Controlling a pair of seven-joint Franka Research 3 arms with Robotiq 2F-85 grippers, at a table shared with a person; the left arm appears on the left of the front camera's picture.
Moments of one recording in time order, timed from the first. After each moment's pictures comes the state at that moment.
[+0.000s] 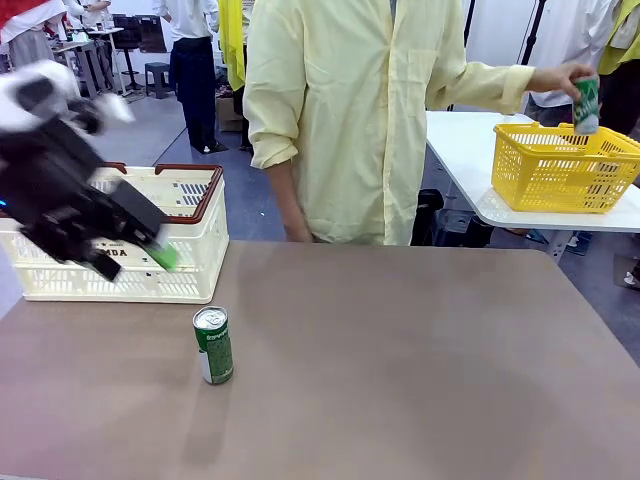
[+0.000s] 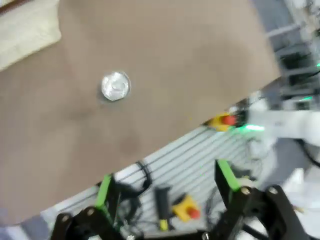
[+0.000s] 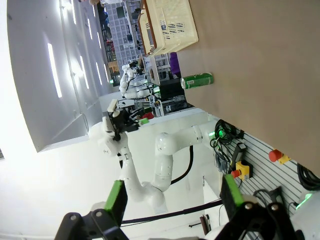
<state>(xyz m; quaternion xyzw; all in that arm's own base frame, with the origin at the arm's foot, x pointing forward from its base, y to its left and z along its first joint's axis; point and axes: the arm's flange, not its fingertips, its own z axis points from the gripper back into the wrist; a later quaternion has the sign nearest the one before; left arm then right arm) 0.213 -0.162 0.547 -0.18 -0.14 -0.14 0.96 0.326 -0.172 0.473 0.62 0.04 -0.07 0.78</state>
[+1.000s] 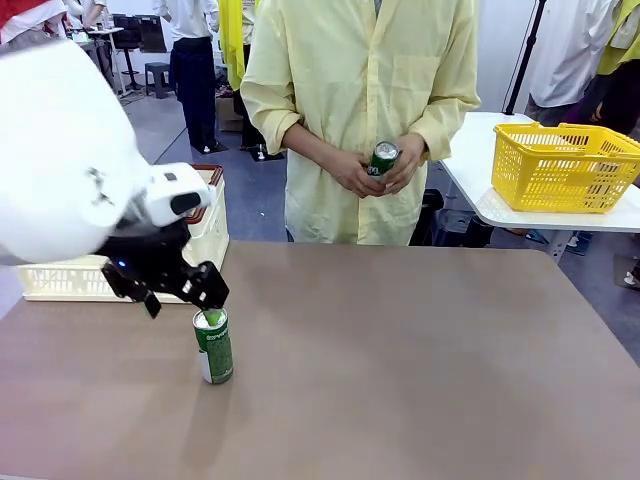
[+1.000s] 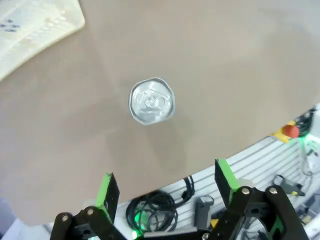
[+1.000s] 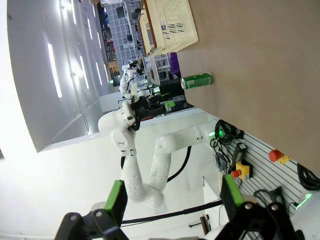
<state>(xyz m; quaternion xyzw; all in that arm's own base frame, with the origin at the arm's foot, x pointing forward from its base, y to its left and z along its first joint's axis) 0.267 -0.208 0.455 -0.06 -0.10 -0.13 0.98 0.326 -0.172 0.473 0.62 0.04 -0.07 0.78</state>
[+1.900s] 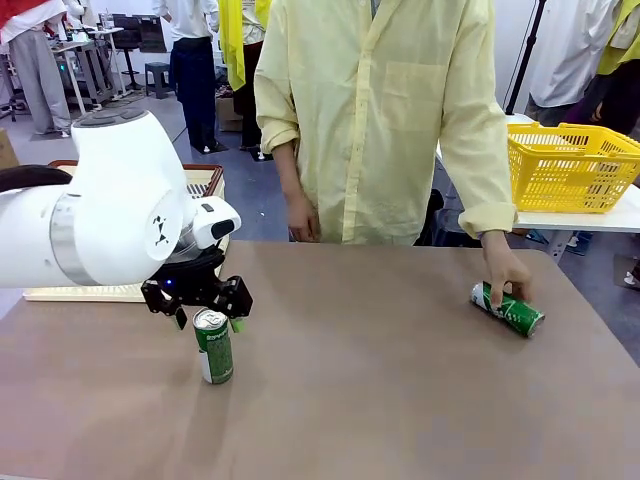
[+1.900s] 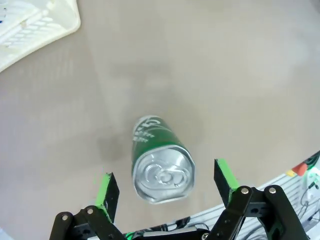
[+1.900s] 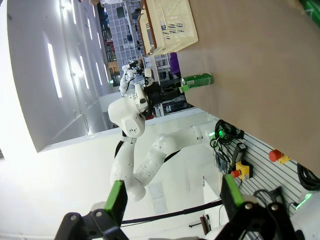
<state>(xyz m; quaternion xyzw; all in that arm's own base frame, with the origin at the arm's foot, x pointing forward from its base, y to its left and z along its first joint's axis) 0.318 -0.226 0.396 -0.06 -0.10 -0.08 0.99 0.326 -0.172 0.473 0.62 0.04 -0.07 0.78</state>
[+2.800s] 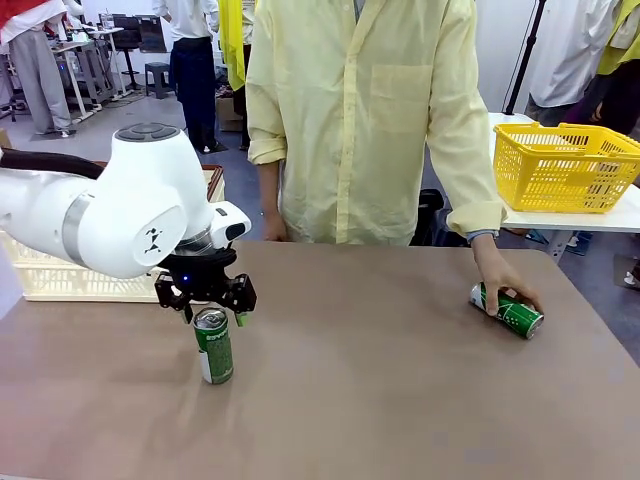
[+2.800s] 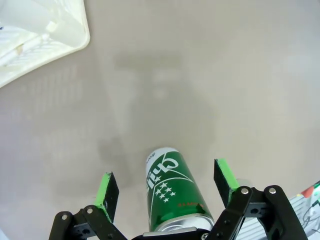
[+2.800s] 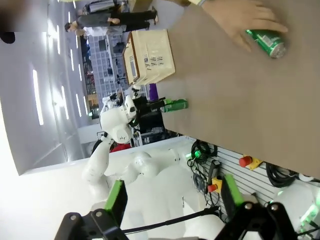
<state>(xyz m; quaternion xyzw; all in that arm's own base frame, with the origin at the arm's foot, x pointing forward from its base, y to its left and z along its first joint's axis) 0.362 -0.229 0.367 -0.04 -0.09 -0.06 0.99 0.286 -0.255 0.514 0.56 -0.04 -0.11 0.82</state>
